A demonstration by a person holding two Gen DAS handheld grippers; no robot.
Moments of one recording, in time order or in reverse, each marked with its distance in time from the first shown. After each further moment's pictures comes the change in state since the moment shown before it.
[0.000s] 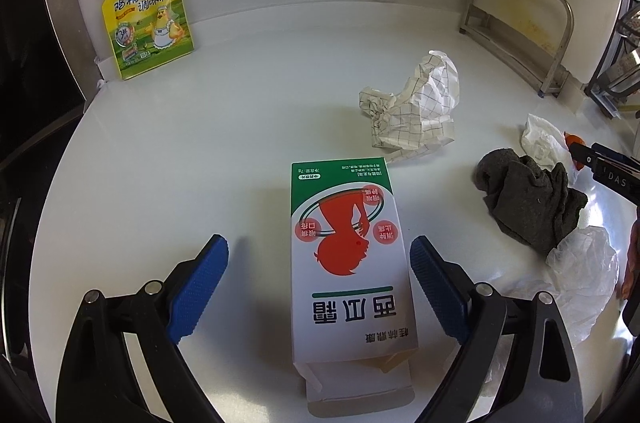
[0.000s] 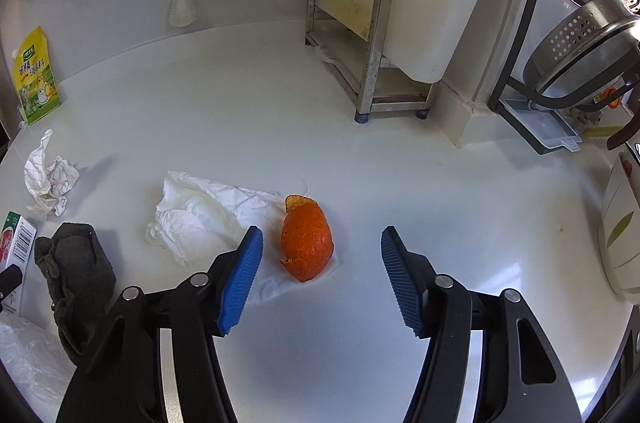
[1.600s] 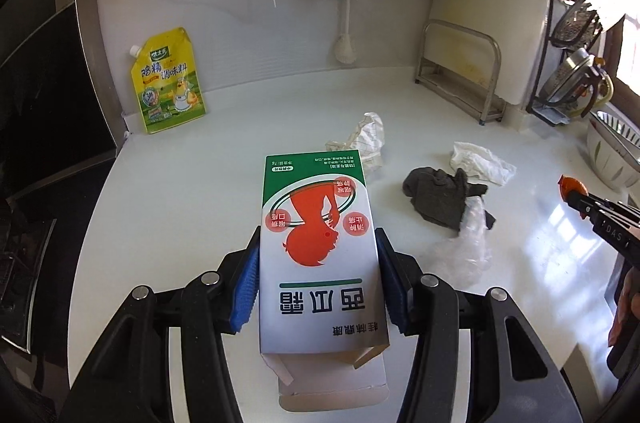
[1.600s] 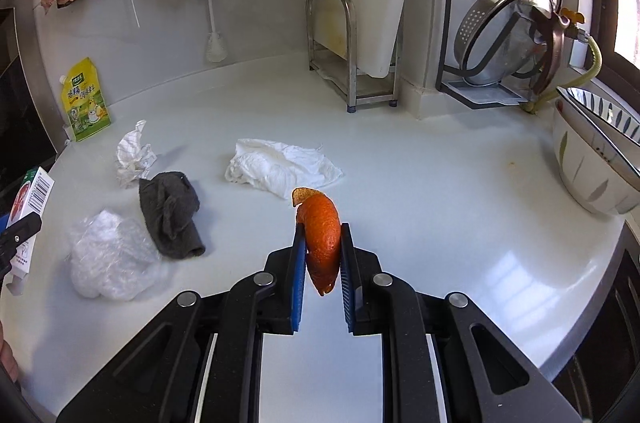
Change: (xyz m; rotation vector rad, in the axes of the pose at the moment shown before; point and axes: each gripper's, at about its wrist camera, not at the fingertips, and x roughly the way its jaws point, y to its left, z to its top) left arm -0.116 -0.025 -0.040 0.072 -0.223 -0.043; right arm -0.134 0.011 -0.097 0.115 -0.136 0.061
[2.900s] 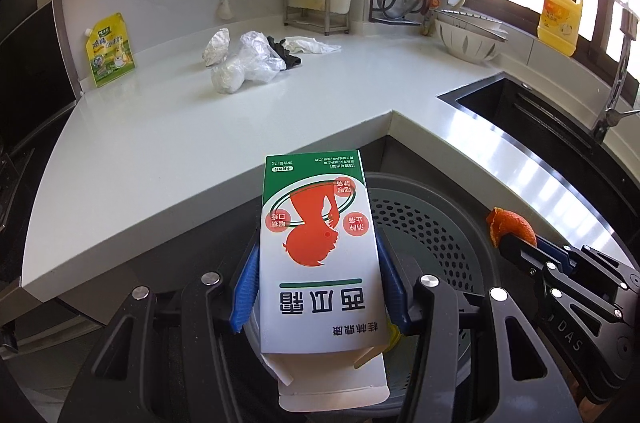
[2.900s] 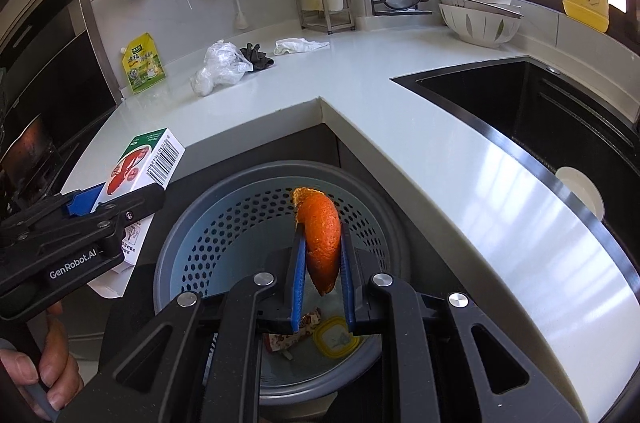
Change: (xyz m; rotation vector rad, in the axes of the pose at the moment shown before) left arm -0.159 -0.093 -0.205 0.168 0.073 -0.238; right arm -0.215 0.043 -0.270 0.153 0.005 -0.011
